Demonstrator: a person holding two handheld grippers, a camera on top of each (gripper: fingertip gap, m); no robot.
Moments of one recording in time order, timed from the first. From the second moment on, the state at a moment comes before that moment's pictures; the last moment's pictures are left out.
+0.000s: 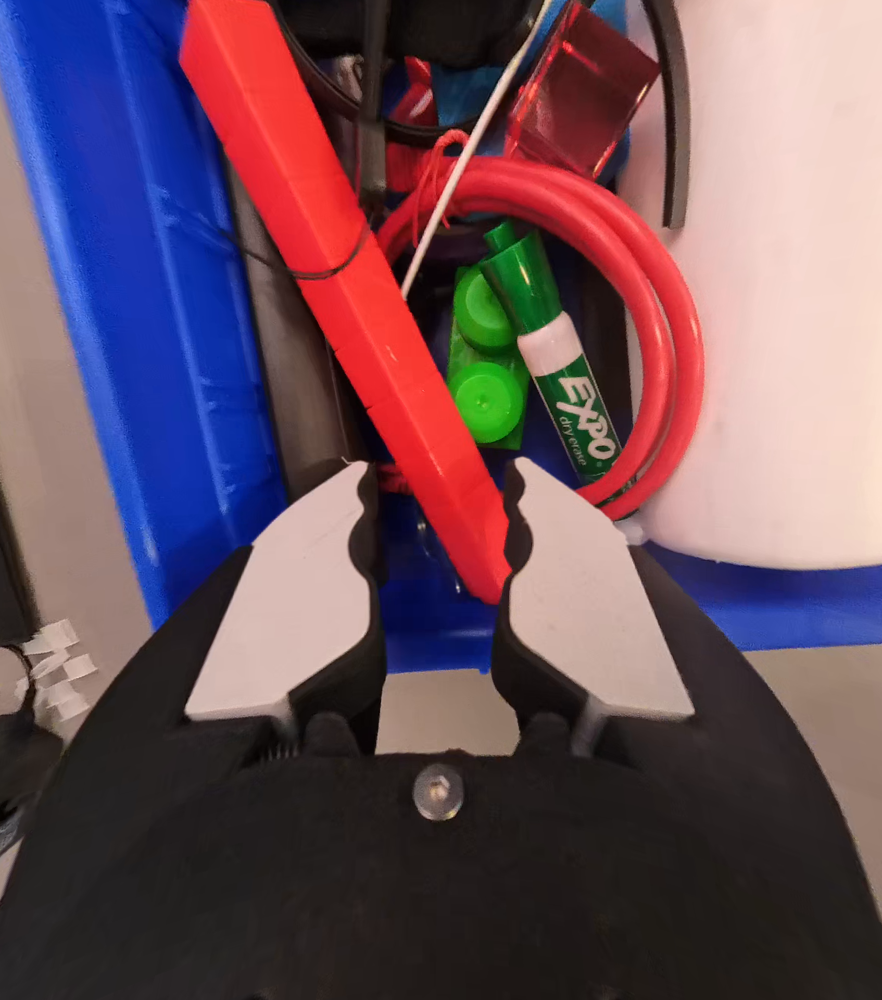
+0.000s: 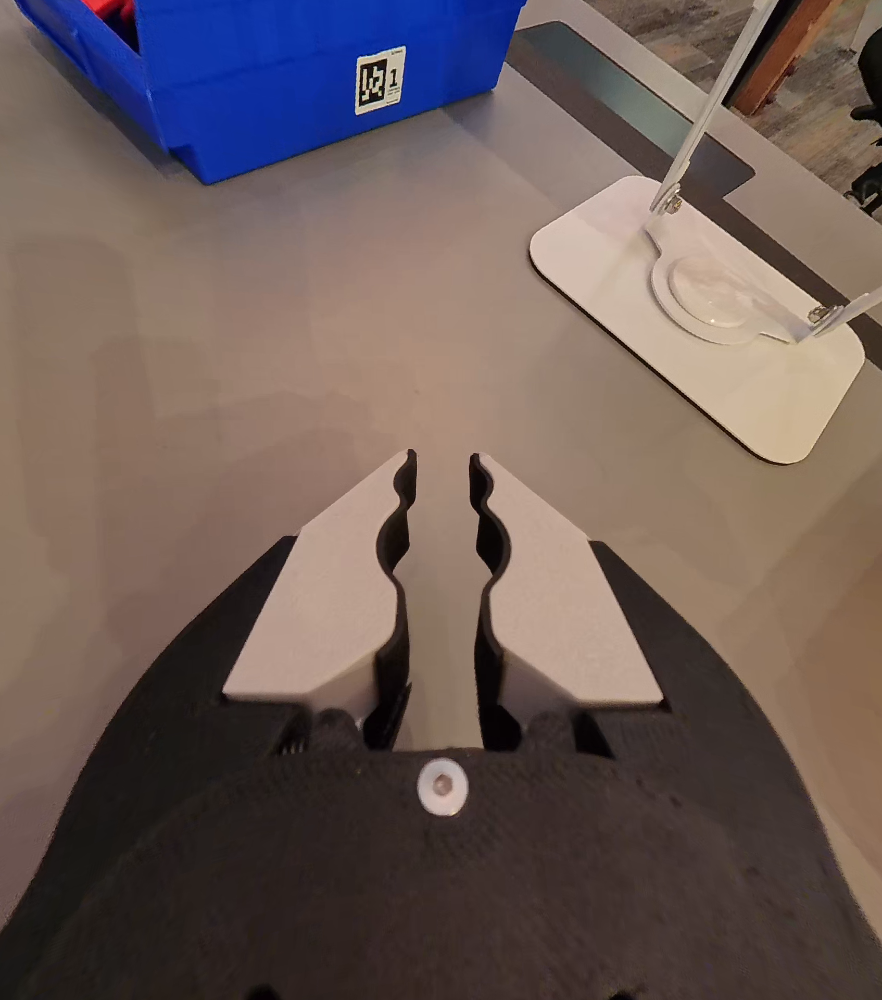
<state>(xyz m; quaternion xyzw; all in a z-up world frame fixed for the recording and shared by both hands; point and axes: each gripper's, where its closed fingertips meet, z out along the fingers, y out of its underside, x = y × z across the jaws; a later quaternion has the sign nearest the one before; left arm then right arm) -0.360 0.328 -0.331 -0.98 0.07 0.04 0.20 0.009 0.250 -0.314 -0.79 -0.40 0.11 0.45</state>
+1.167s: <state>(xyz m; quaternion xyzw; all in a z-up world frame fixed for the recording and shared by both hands) -0.369 0.328 -0.230 -0.91 0.08 -0.01 0.40 0.008 0.251 -0.307 -0.76 -0.42 0.16 0.47</state>
